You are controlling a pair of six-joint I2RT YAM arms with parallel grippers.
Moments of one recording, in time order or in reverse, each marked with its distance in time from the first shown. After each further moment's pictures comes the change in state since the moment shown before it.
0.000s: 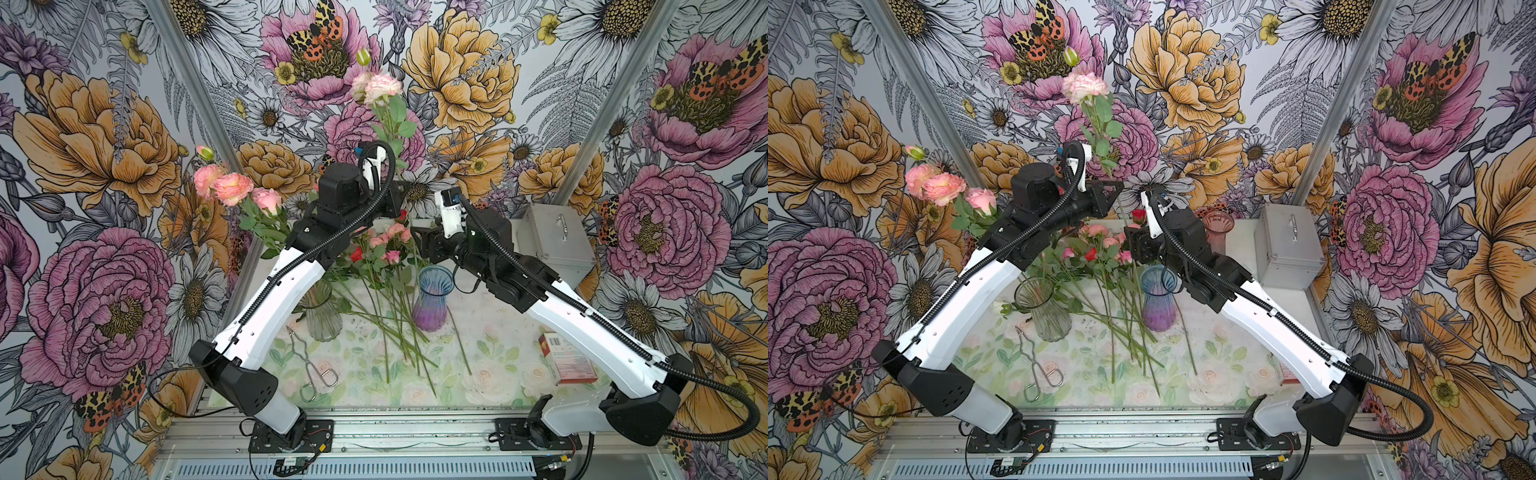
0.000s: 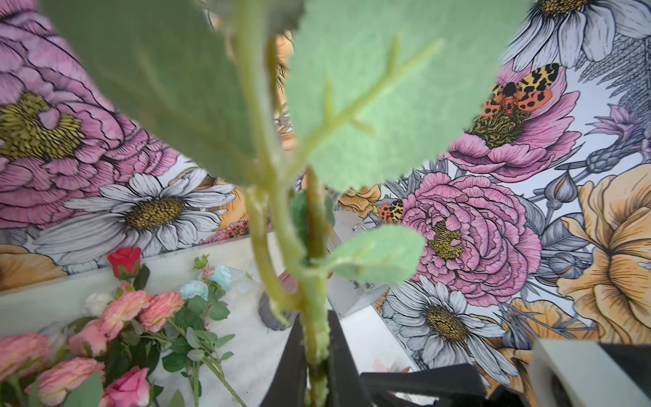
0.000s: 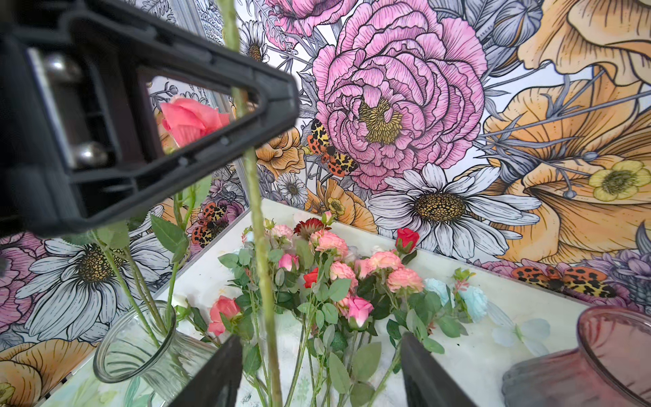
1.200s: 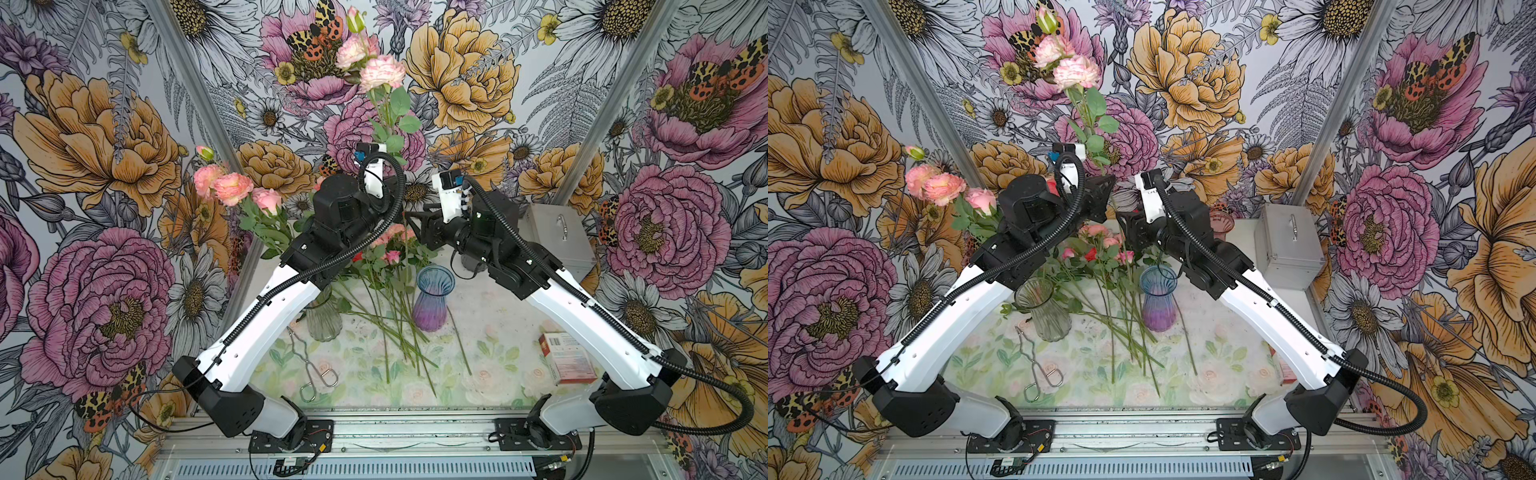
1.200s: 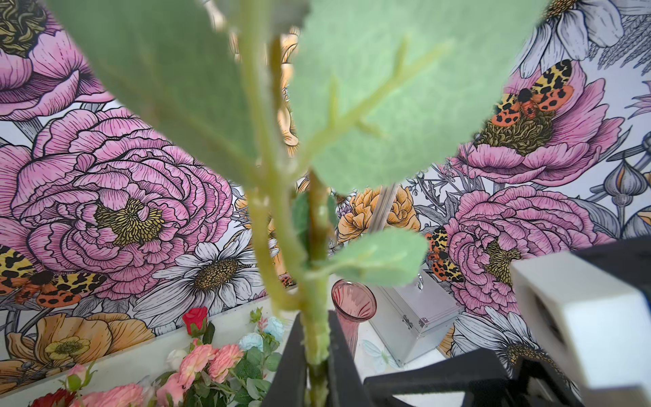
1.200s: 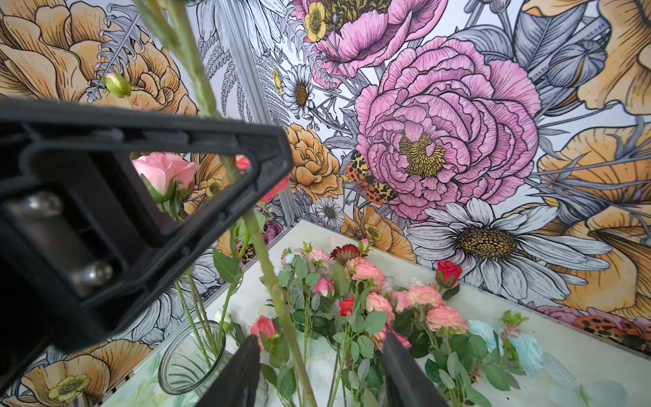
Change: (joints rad) left arm -0.094 -0.083 -0.065 0.094 -0.237 0.209; right arm -0.022 0.087 0.174 -0.010 -0.174 0.019
